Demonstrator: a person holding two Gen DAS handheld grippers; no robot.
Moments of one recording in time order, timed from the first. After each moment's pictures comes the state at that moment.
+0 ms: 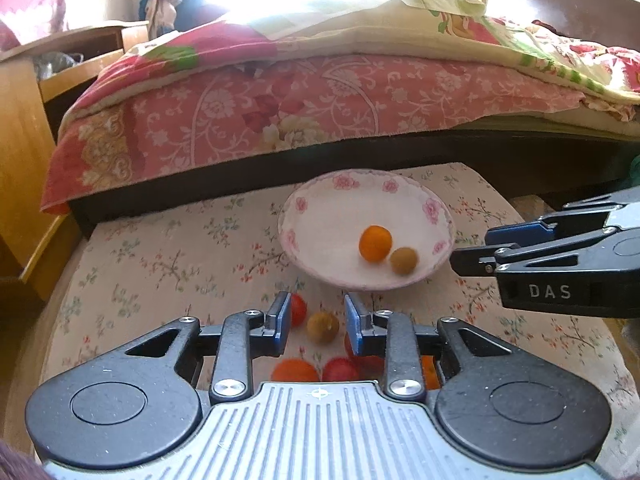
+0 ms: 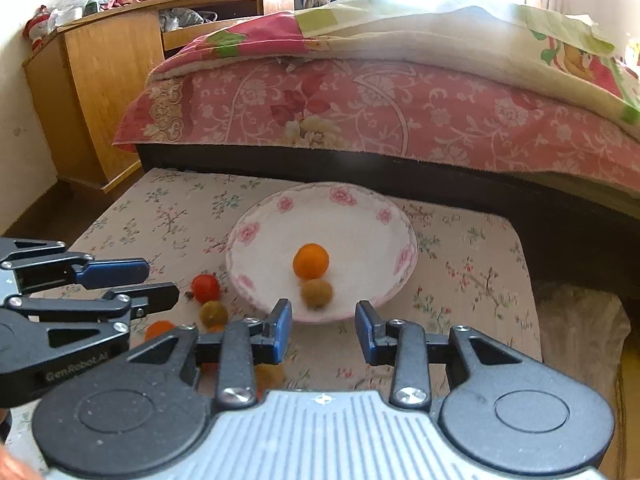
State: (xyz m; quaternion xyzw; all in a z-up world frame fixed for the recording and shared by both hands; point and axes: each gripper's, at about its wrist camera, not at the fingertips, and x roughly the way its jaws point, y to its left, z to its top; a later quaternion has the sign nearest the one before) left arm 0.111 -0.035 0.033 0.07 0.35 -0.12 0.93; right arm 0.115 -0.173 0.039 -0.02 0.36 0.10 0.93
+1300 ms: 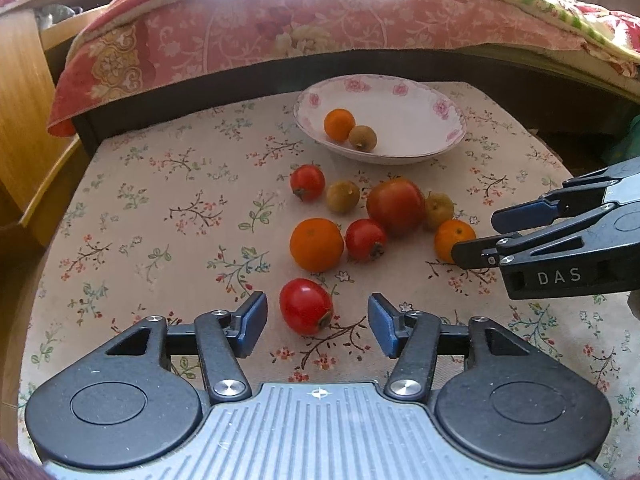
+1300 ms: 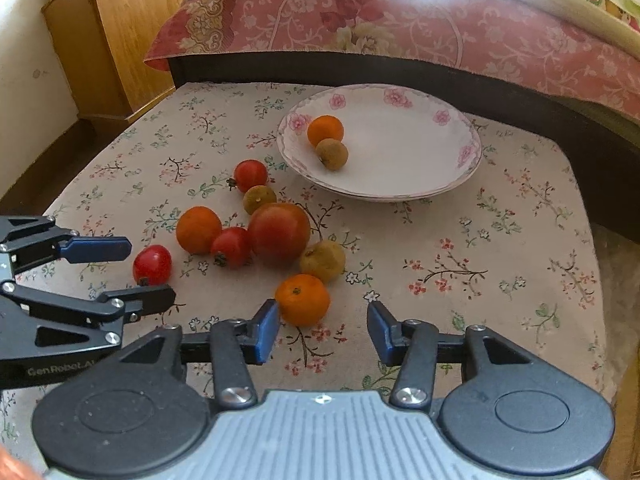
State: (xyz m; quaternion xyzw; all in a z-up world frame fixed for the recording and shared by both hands) left arm 0.078 -0.007 -0.021 0.09 0.41 -0.12 0.90; right arm 0.090 -0.146 -0.018 -0.04 0.43 0.14 0.89
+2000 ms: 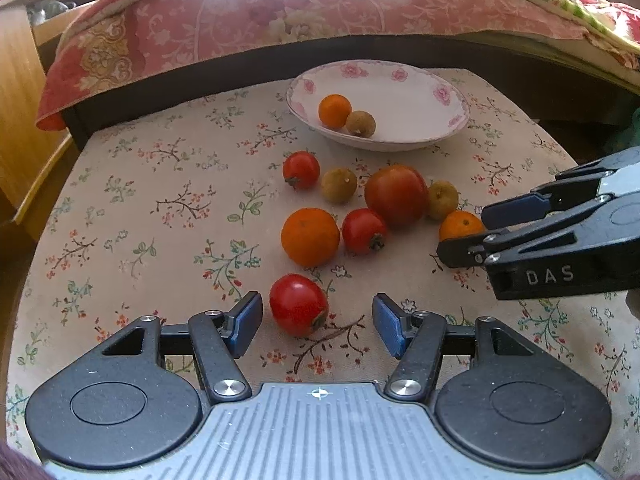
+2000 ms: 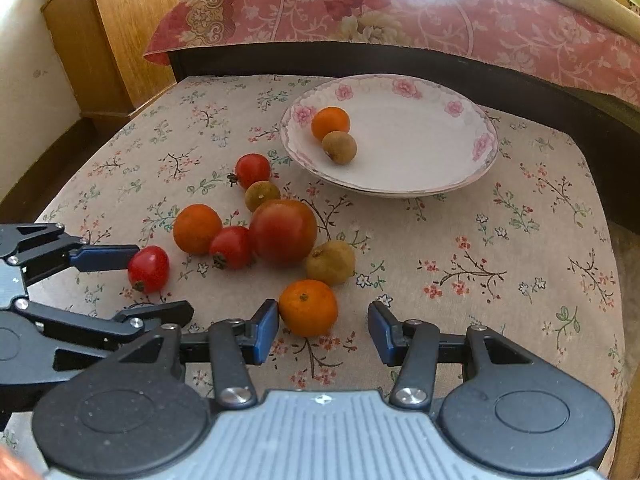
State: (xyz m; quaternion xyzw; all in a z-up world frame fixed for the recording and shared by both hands) left arm 0.087 -0.012 -0.034 0.09 0.42 -0.12 0.90; right arm 0.099 -0.140 -0.027 -0.04 0.44 0.15 0.89
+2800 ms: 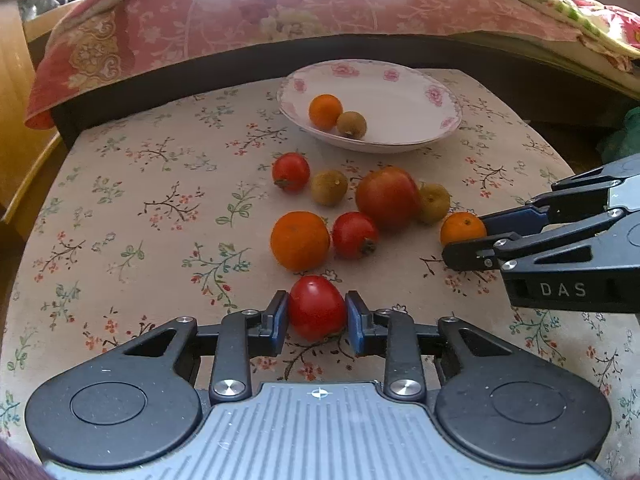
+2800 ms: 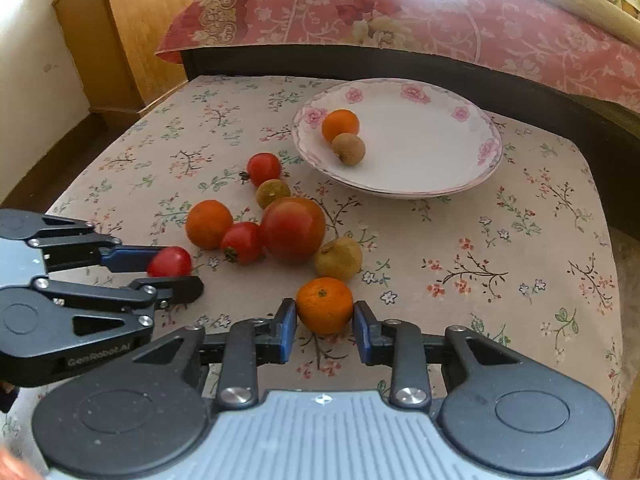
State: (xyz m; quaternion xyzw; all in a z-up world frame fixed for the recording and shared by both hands) left arm 0.090 -0.011 -0.033 0.08 0.43 -0.14 0.89; right arm 0.092 -0.140 -0.022 -0.05 0.43 0.16 0.89
